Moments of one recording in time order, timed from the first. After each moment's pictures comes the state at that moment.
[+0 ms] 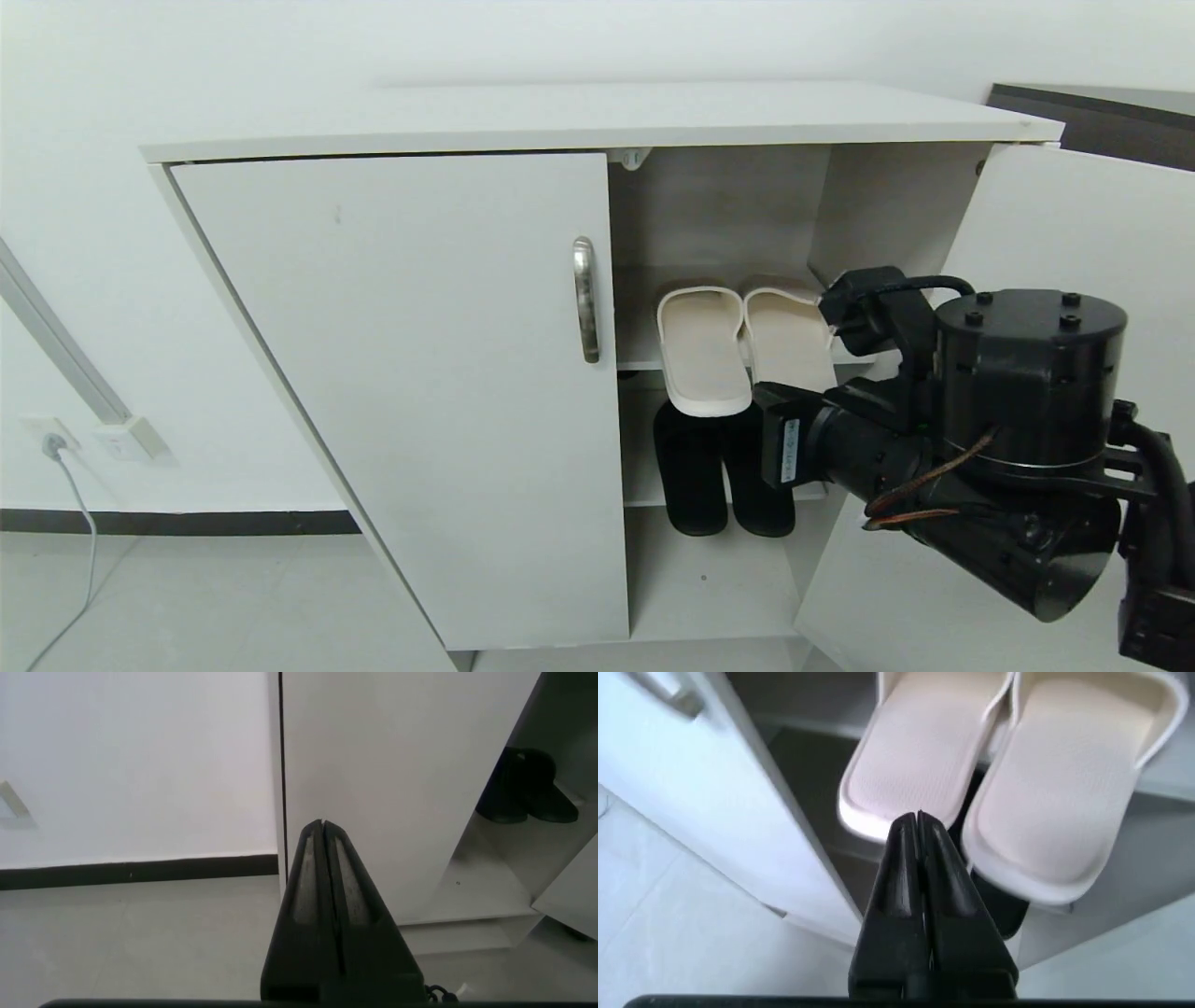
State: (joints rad) left arm 0.00 0.00 0.00 0.00 0.00 0.00; right arm 0.88 1.61 -0.85 -0.56 -0.47 0.16
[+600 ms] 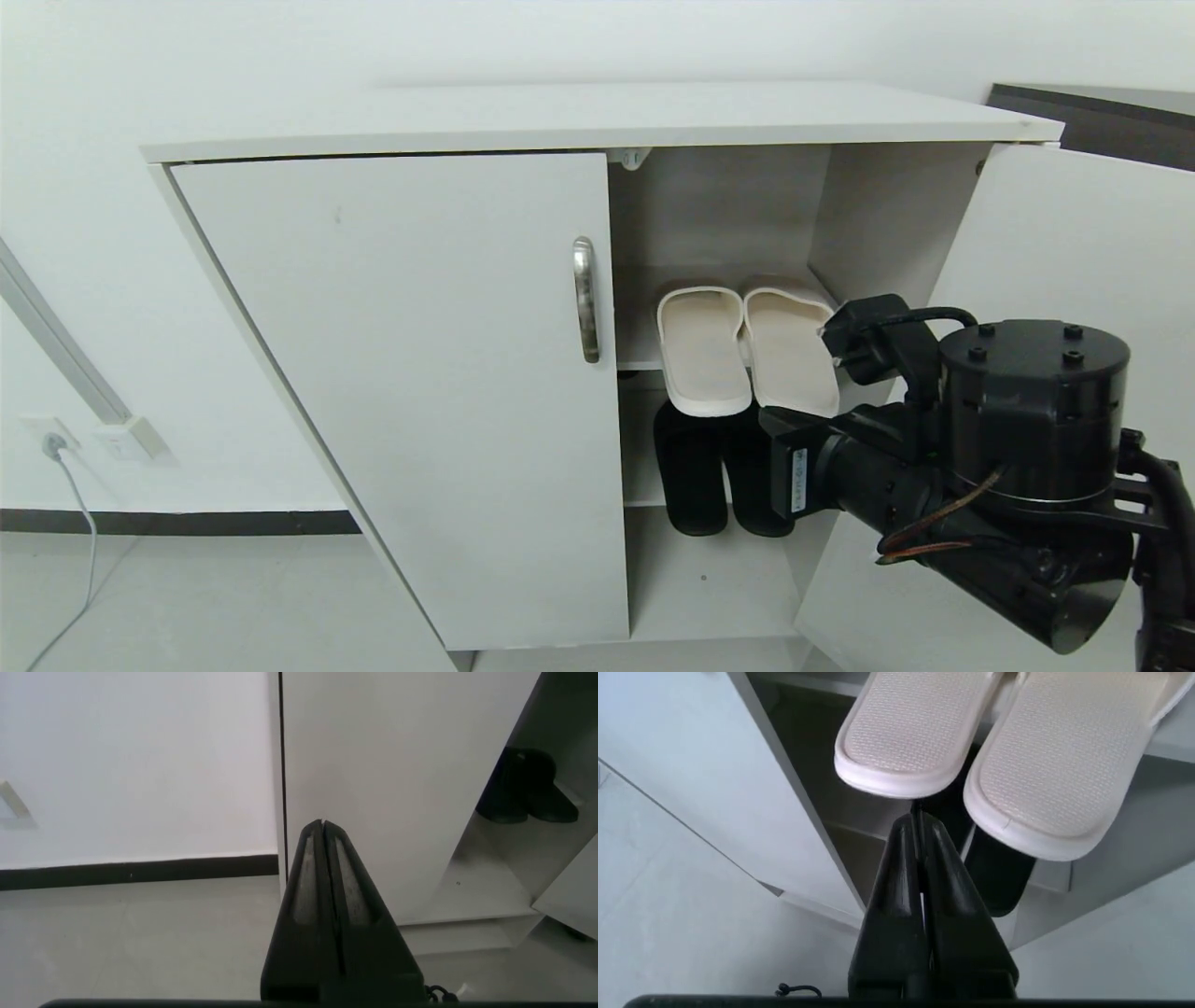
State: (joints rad) left arm 0.00 0.00 0.00 0.00 0.00 0.01; right arm 0.89 1.59 -0.79 -0.56 -0.47 0.16
